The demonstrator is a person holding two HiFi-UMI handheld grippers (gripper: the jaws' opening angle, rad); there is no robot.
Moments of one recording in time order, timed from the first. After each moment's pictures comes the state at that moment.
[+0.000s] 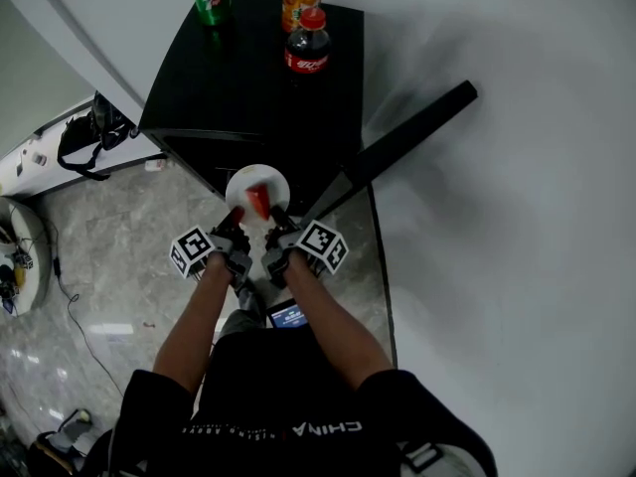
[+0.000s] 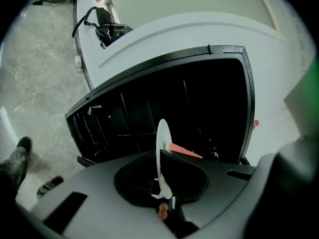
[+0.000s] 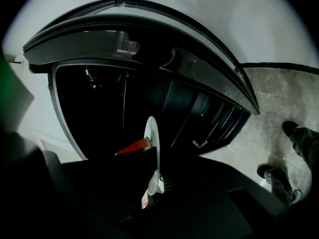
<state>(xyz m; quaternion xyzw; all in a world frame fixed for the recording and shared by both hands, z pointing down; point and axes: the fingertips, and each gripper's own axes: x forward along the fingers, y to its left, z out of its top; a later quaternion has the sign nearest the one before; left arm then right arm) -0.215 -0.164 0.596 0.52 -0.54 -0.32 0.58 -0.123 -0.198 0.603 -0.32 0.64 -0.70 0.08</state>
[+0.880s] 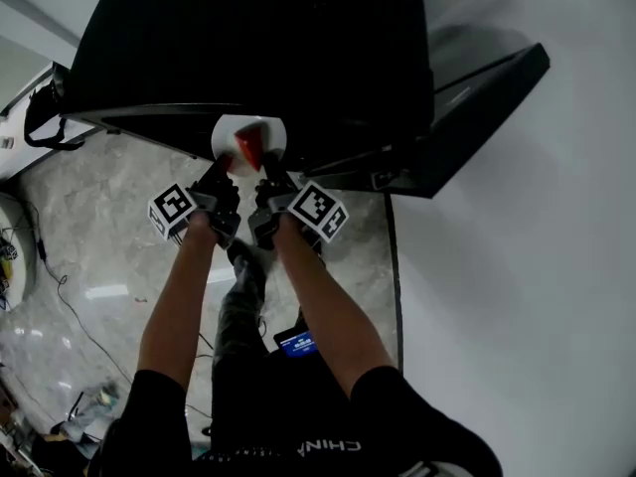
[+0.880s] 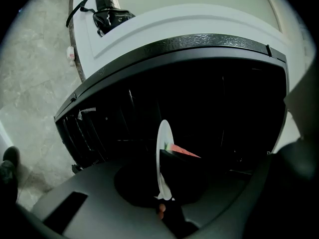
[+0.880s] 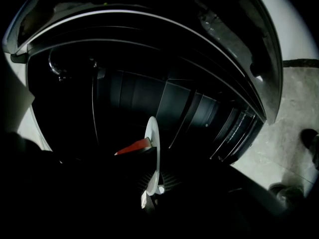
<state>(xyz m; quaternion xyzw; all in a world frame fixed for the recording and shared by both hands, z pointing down) -0.257 -0.238 0.682 0.54 -0.51 -0.33 0.58 -0.165 -0.264 0.684 -0.34 0.66 -0.66 0.12</state>
